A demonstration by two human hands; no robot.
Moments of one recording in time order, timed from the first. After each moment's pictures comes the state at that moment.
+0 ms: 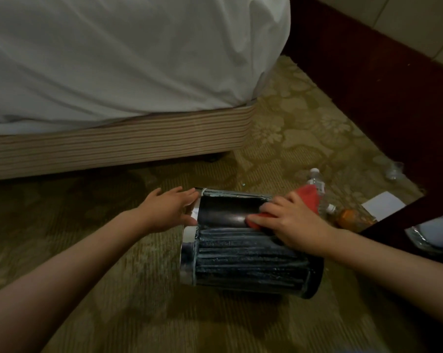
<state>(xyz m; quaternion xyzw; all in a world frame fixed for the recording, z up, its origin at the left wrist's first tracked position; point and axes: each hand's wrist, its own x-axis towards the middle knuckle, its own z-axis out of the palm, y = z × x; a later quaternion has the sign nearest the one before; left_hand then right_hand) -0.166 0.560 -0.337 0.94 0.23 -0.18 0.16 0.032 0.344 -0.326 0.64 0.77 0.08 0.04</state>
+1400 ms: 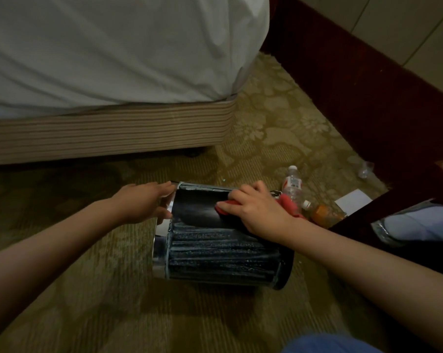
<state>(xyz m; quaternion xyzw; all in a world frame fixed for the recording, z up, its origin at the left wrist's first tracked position) -0.163 0.558 -0.337 0.94 0.25 -0.18 0.14 0.028 0.353 -0.333 0.66 0.75 0.08 -0.02</state>
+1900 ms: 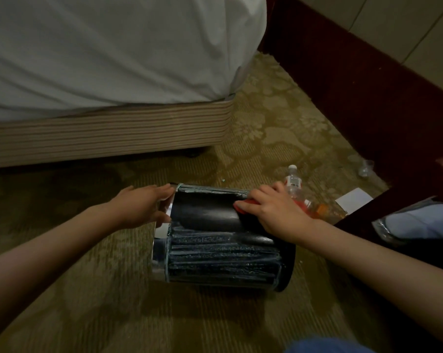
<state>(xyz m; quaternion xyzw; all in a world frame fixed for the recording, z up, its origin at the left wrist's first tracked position) -0.166 0.554 -0.337 0.94 0.25 -0.18 0.14 0.045 0.333 -0.327 0.69 0.72 0.07 0.01</state>
